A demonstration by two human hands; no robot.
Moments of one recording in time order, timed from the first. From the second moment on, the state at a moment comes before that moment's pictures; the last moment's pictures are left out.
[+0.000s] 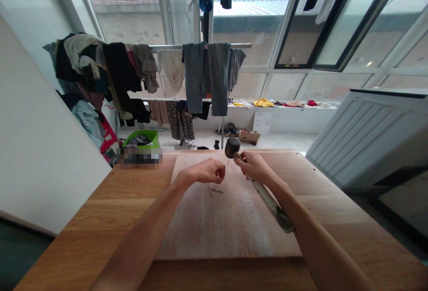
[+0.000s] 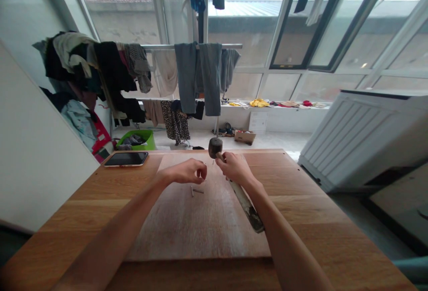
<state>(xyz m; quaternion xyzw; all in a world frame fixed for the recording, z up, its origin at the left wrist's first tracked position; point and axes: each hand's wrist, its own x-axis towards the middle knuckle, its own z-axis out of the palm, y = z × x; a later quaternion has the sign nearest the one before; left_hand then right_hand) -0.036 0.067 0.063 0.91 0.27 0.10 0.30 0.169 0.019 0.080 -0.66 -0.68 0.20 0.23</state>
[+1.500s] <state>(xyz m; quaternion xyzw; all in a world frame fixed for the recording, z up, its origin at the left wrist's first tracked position) -0.034 0.099 0.019 0.92 0.32 0.22 0.05 0.169 0.021 0.075 -0.66 -0.68 0.21 0.25</state>
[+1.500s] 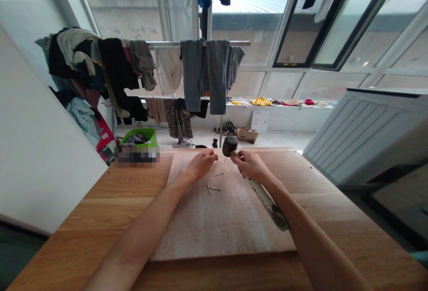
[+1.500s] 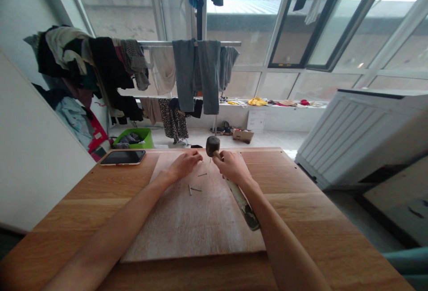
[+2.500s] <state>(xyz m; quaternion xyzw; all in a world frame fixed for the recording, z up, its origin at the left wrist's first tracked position) -0.020 0.109 -0.006 0.79 0.36 0.40 0.30 0.144 0.011 0.081 -0.66 -0.66 0.21 0.29</state>
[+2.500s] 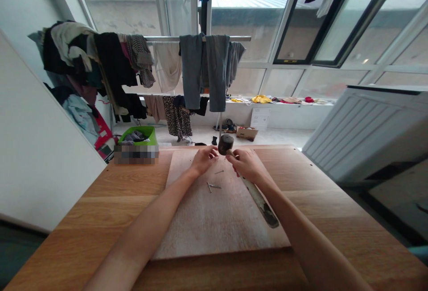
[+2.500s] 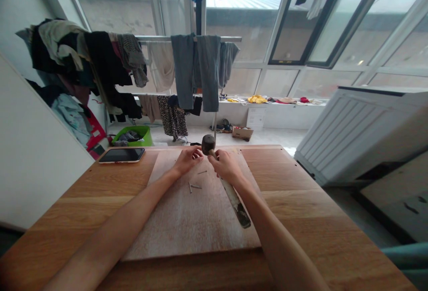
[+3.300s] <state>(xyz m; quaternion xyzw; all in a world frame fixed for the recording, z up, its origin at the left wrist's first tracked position) -0.020 0.112 -0.009 0.79 0.38 0.39 0.28 0.138 0.018 0.054 -0.66 -0.65 0.23 0.29</state>
